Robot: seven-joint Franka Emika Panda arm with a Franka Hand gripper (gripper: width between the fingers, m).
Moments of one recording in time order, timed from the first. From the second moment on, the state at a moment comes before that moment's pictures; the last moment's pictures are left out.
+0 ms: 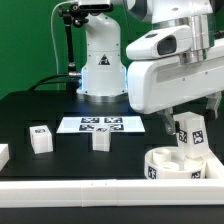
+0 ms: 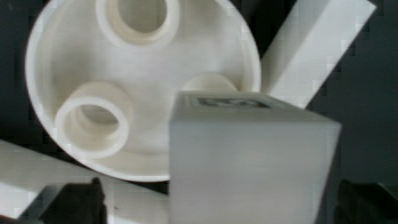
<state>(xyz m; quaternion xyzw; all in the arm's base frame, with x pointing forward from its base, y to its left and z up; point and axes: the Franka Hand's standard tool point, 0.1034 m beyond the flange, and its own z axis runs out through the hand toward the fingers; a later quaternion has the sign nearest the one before) 0.601 0.108 0.084 -0.97 -0.22 -0.05 0.06</state>
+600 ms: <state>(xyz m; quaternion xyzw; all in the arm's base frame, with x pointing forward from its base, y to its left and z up) 0.606 0.118 0.086 -0.97 -0.22 -0.06 0.06</state>
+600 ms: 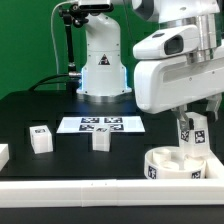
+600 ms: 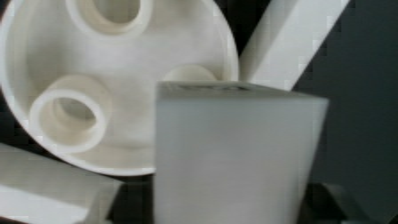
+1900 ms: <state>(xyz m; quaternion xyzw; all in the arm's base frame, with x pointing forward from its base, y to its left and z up) 0.606 0.104 0.086 -0.98 0.16 -0.05 0.11</state>
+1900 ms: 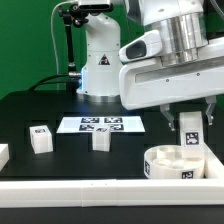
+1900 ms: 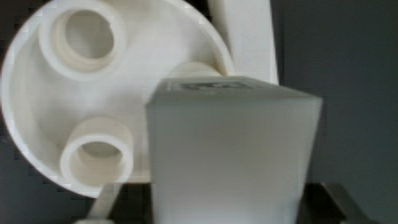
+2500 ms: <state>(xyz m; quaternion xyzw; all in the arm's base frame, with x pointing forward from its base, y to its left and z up) 0.608 0.099 0.086 -0.94 0.33 -0.04 0.13</state>
